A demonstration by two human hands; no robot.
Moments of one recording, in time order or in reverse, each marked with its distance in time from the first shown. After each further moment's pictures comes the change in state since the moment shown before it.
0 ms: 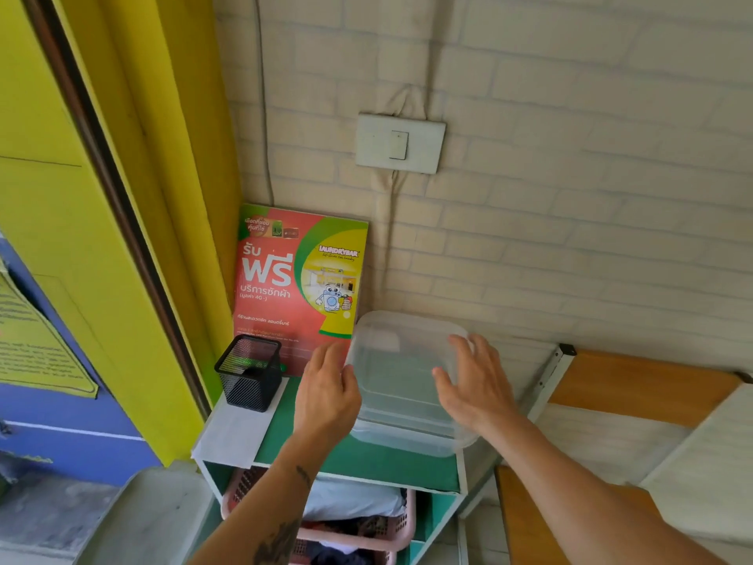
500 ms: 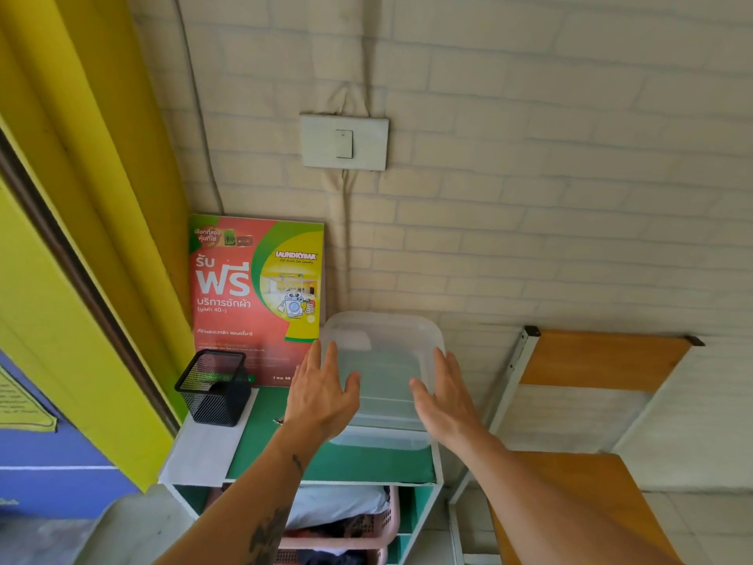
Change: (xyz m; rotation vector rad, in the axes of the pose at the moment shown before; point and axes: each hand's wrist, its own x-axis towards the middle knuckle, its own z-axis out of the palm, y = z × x) left_hand 0.011 0.017 0.022 0.271 -0.347 -0.018; right_hand -0.027 0.006 0.018 0.433 -0.133 0.249
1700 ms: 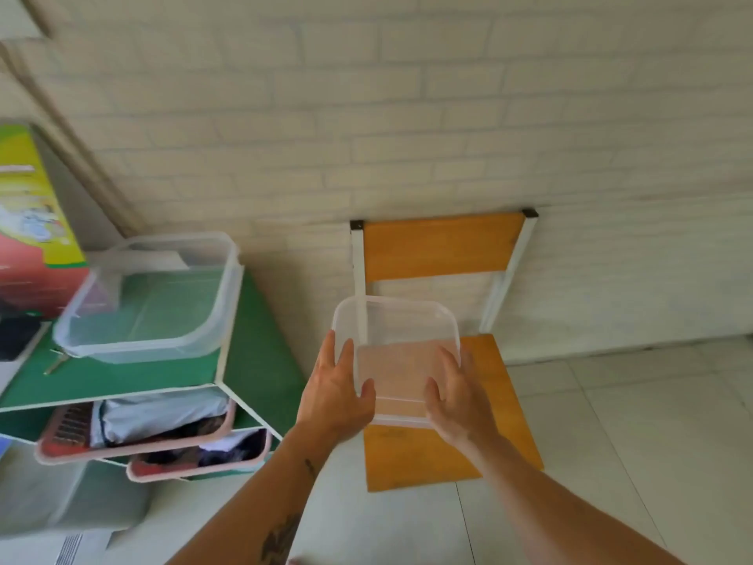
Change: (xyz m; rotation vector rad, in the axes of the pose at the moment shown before) left_hand -0.135 0.263 0.235 0.033 -0.237 0.066; right_hand -0.096 0.346 -0.156 -0.099 0.113 0.087
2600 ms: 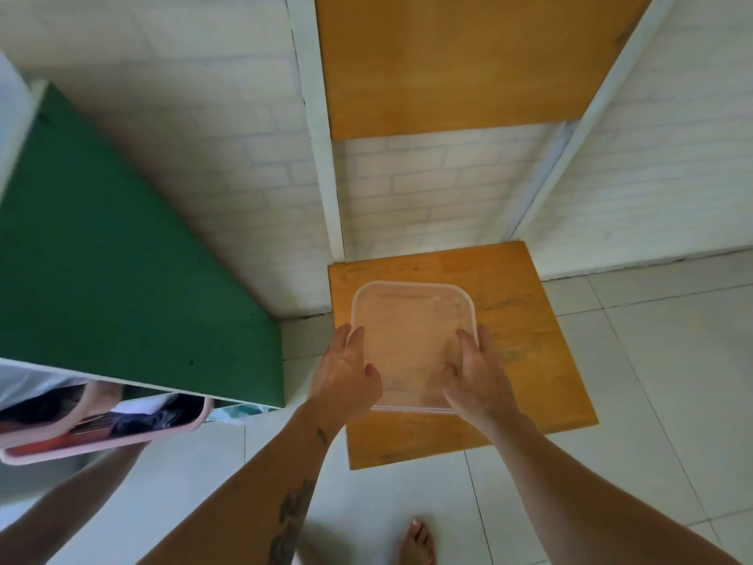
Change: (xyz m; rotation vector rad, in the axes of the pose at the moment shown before) left_hand 0.093 -0.095 0.221 -0.069 -0.287 -0.089; right_hand 0.067 0.165 0.169 -0.144 -0.129 0.210
